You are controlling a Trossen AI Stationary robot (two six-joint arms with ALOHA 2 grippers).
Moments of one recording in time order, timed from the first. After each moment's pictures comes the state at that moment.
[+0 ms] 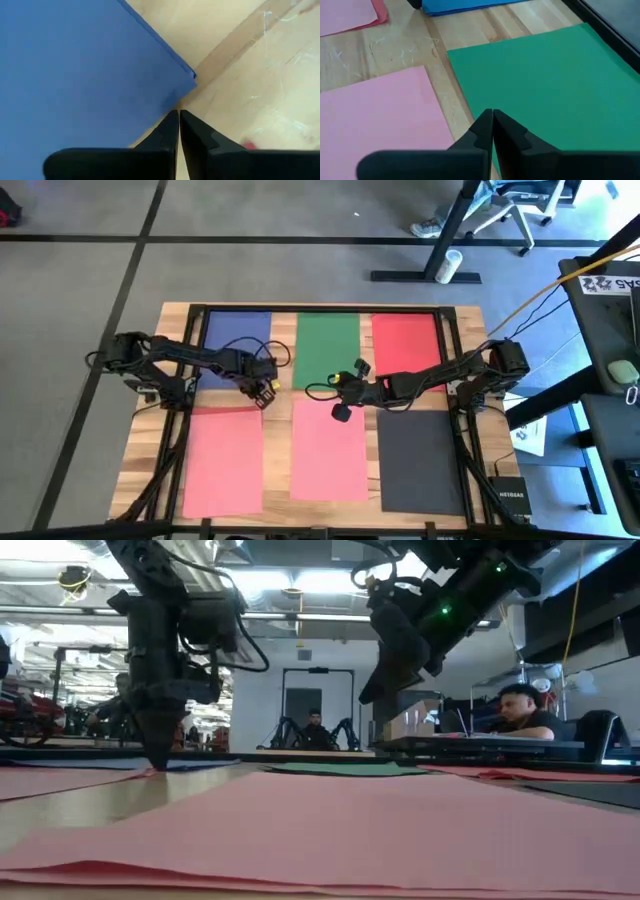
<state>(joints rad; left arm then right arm) 0.15 1.50 0.76 -0.68 -0.06 -0.57 0.12 1.65 0.91 -0.08 0.48 0.32</state>
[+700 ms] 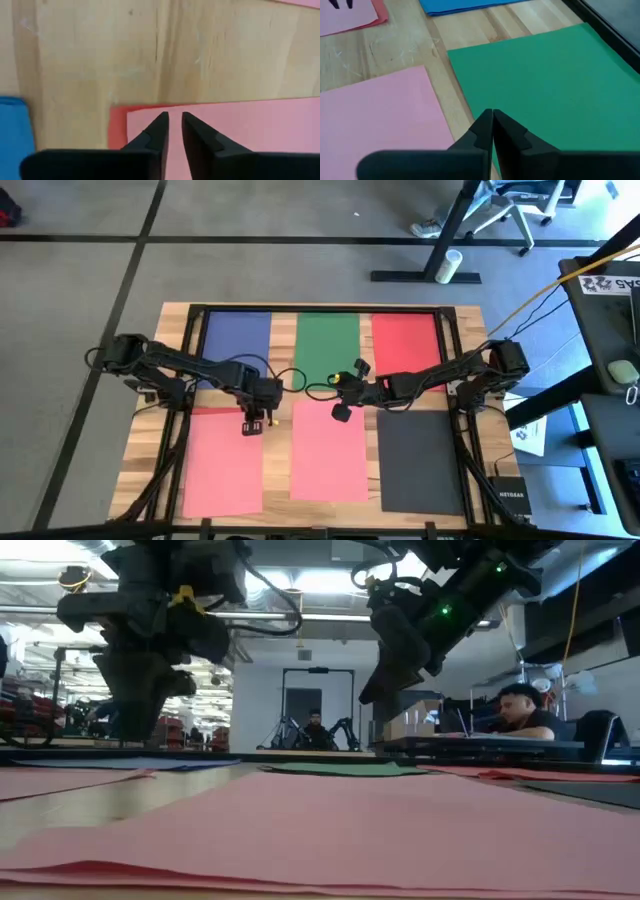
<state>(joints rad) -0.05 1.49 0.88 -0.75 0.14 -0.13 0.12 1.65 0.91 -0.08 0.48 0.32</state>
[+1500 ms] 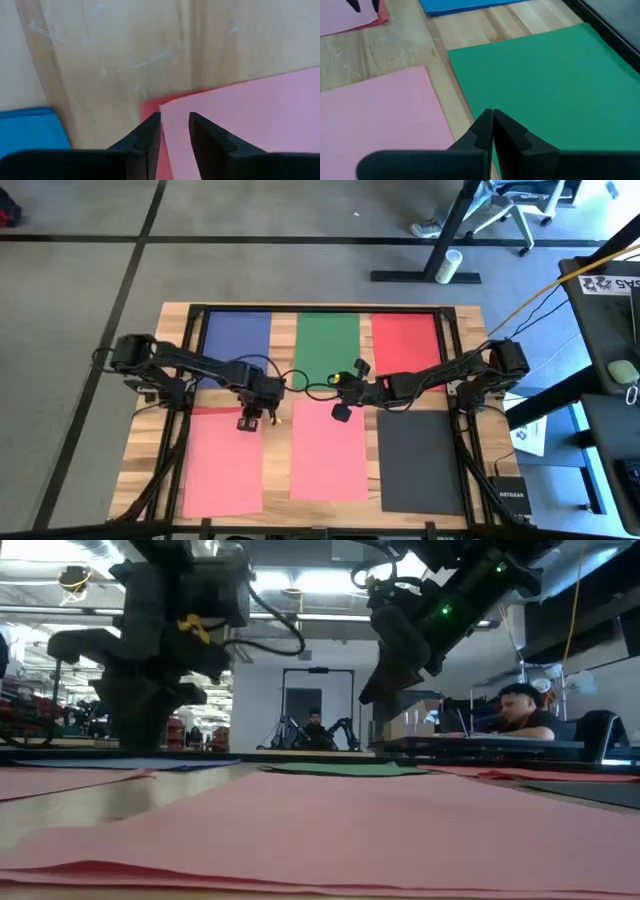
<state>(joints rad) -0.02 1.57 0.87 -0.79 0.07 0.11 0.12 1.65 0.91 -0.08 0.48 0.32</state>
